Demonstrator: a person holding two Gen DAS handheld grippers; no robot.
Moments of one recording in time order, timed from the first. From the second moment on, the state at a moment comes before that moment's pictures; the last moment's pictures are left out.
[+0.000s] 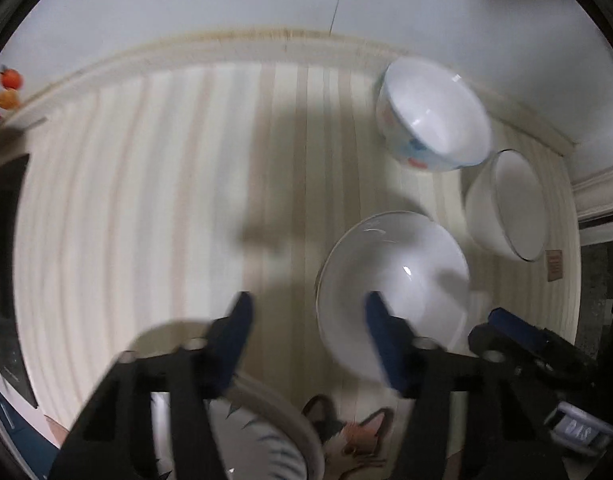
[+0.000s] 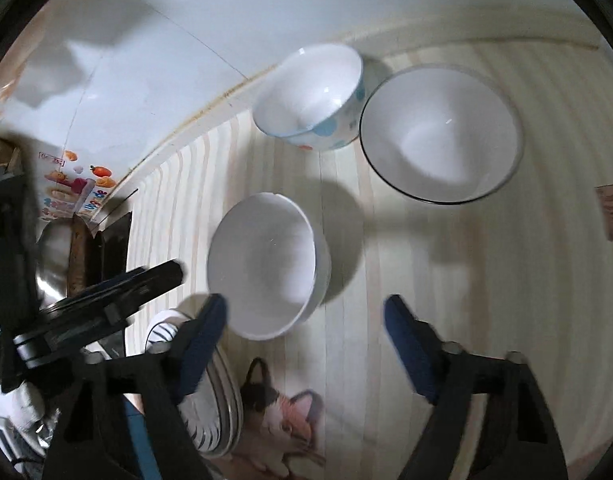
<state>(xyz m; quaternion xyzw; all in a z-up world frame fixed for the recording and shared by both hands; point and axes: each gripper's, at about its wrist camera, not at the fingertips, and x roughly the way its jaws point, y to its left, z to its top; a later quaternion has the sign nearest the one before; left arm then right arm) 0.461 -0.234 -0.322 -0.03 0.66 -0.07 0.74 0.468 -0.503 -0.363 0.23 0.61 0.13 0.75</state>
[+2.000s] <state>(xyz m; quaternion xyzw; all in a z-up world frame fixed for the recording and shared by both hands) 0.334 -0.337 -0.343 0.07 0.69 -0.16 0.70 0.330 -0.562 -0.396 0.22 0.66 0.11 0.71</state>
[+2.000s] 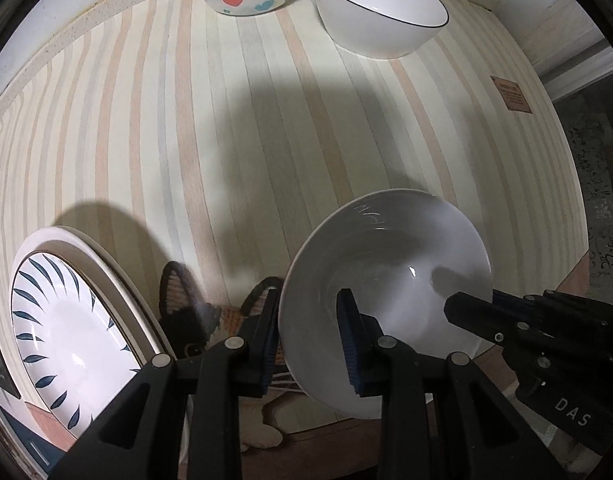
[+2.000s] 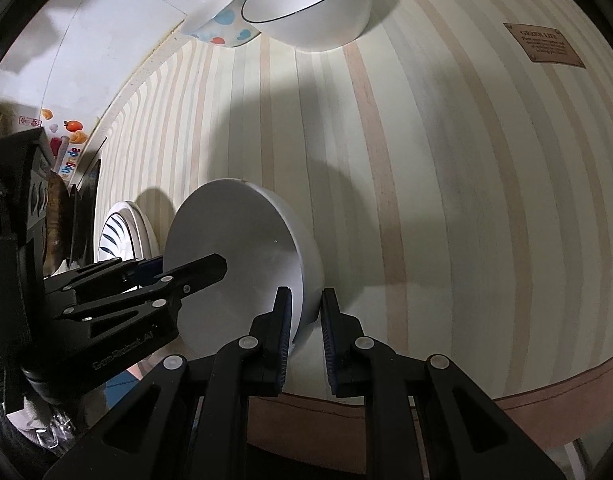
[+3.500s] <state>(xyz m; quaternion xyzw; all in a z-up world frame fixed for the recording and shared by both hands) 0.532 -0.422 -0.348 0.03 0.67 -0.17 0.72 0.549 -0.630 -0.401 0.25 0.65 0.03 0.72</state>
